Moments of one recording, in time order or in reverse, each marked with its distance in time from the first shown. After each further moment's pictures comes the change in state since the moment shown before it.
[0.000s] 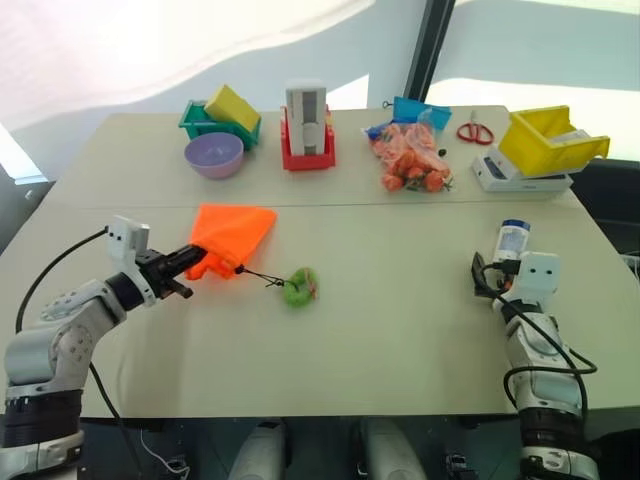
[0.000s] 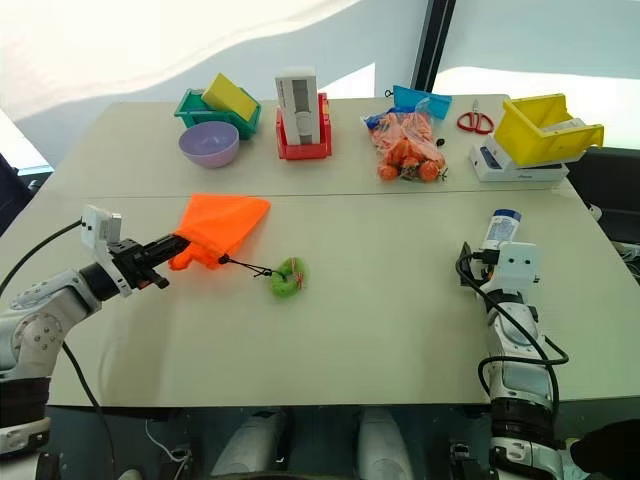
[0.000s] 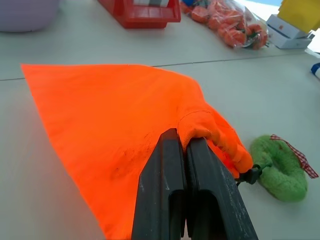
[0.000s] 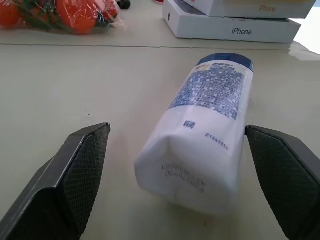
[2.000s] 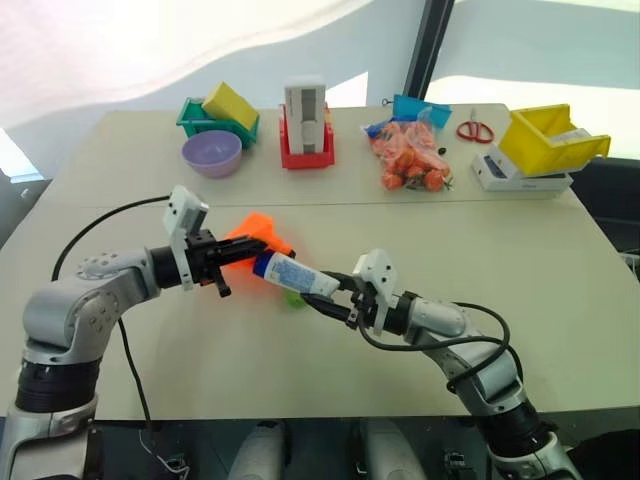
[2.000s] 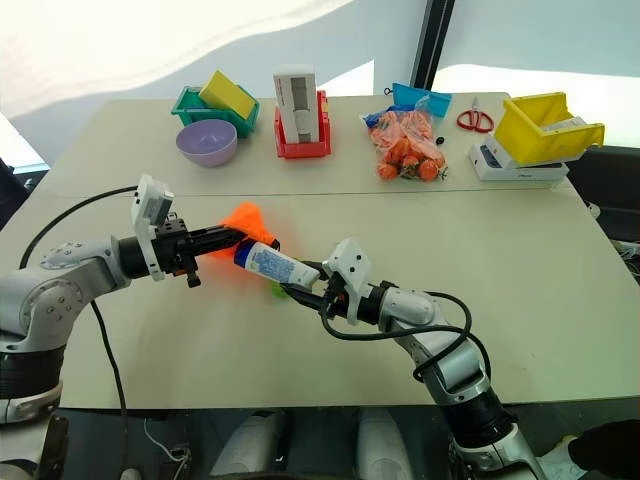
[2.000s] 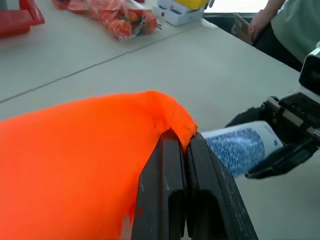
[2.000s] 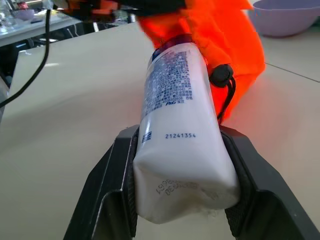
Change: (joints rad) left arm -0.152 0.055 -0.156 -0.213 -0.097 0.237 -0.095; right arm -0.025 -0.037 0.599 -0.575 0.190 0.407 0.595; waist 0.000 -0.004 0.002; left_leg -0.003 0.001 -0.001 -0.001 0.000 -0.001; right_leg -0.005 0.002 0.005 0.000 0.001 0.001
